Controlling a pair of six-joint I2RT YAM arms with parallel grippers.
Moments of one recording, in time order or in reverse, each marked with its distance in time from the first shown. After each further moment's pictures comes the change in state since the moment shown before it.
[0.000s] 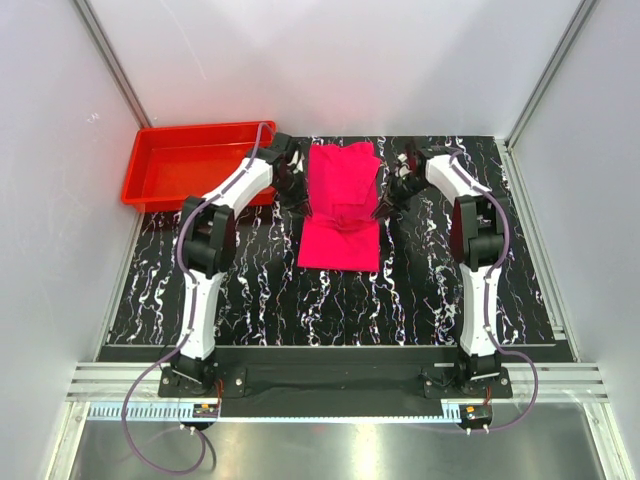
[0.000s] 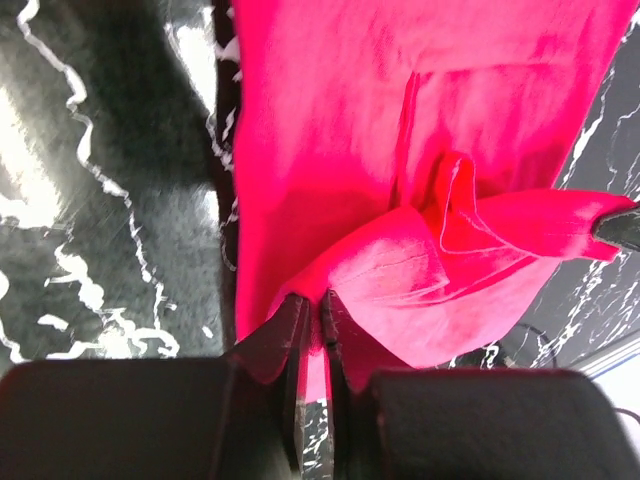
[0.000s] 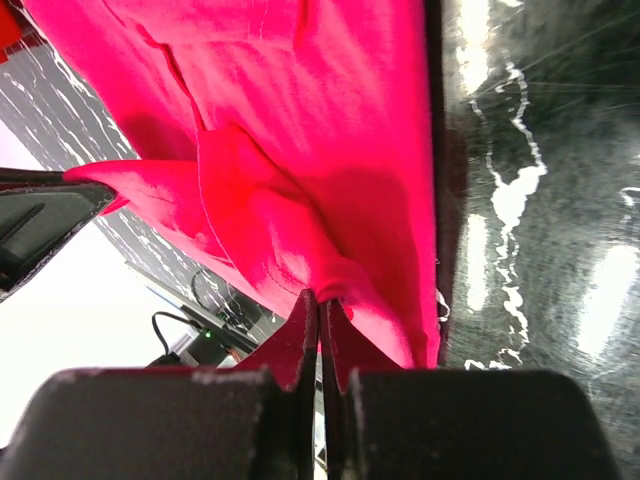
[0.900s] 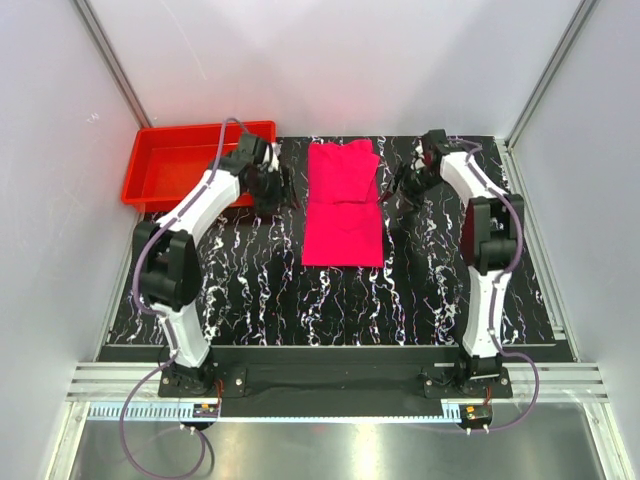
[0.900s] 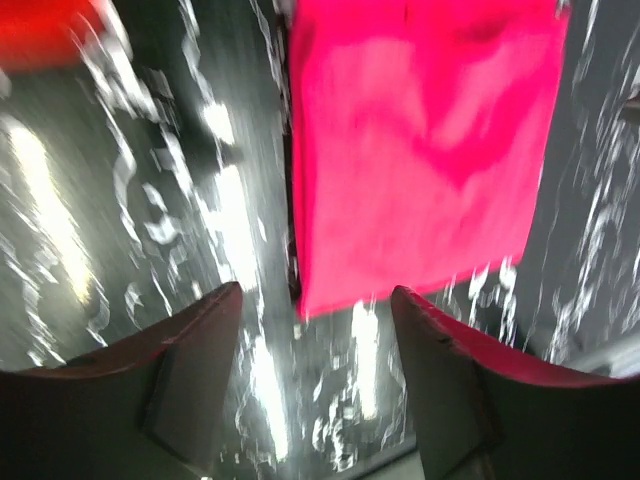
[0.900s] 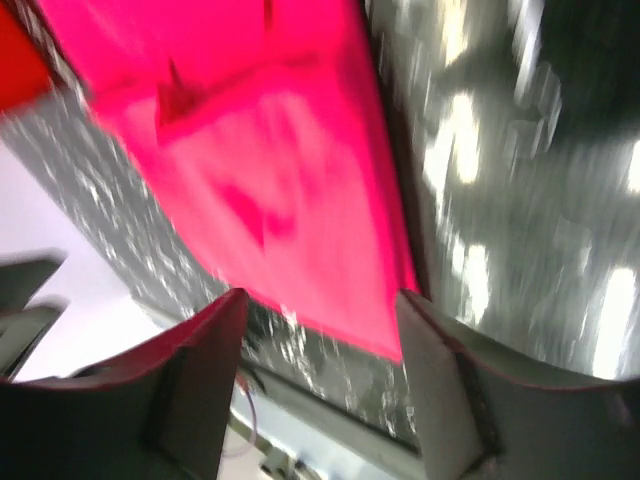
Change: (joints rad) left arm 0.060 -0.383 -0.338 0.127 -0.050 0.078; right arm -0.059 -0.044 0.011 0.023 0.074 0.023
